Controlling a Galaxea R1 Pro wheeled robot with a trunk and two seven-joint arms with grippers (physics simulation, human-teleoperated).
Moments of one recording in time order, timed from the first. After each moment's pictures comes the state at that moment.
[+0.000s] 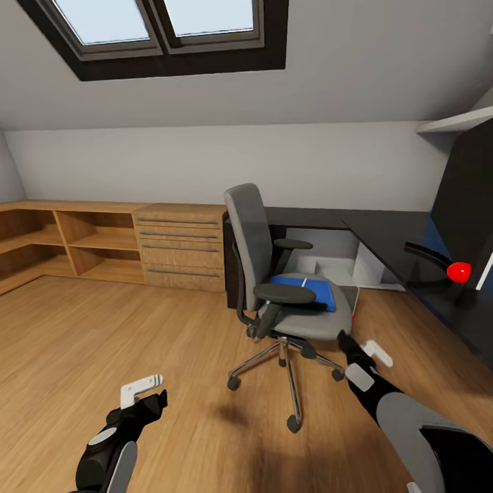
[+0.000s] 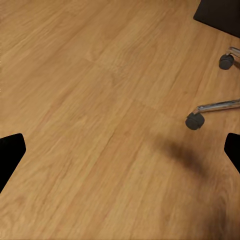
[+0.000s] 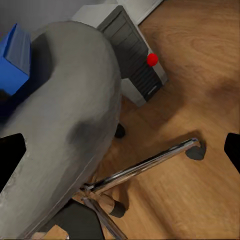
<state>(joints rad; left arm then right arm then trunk) -0.07 -0.09 0.02 -1.61 0.23 0.63 0.38 -0.87 -0.07 -0.07 -0.15 -0.77 -0.35 -0.06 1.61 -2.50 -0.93</state>
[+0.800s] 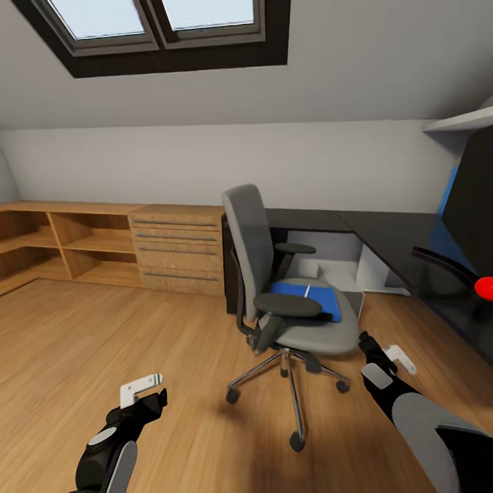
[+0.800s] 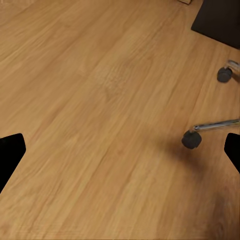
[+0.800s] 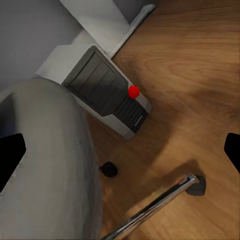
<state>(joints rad) -0.07 -0.10 0.02 -1.61 0.23 0.62 0.38 -0.87 -0.14 -0.10 -0.15 -0.88 -0.40 -0.08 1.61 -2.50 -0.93</state>
